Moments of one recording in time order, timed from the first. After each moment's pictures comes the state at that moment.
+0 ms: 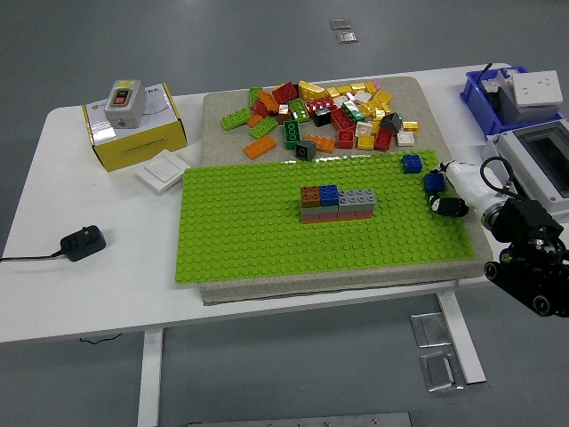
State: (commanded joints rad) left arm -0.02 0.06 -1.25 -0.18 1.00 0.07 -0.02; right arm 0.69 -0.33 0.48 0.73 -1.69 -0.31 -0.09
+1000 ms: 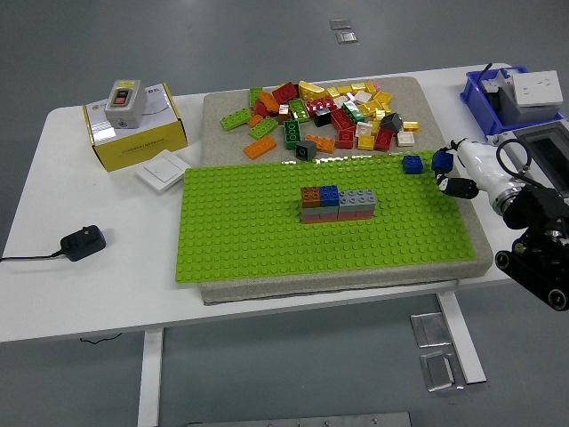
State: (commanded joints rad) left arm -0.01 0.06 -1.26 -0.18 1.00 0.07 -0.02; right arm 0.64 -0.42 0.59 0.91 -1.75 -0.35 -0.11
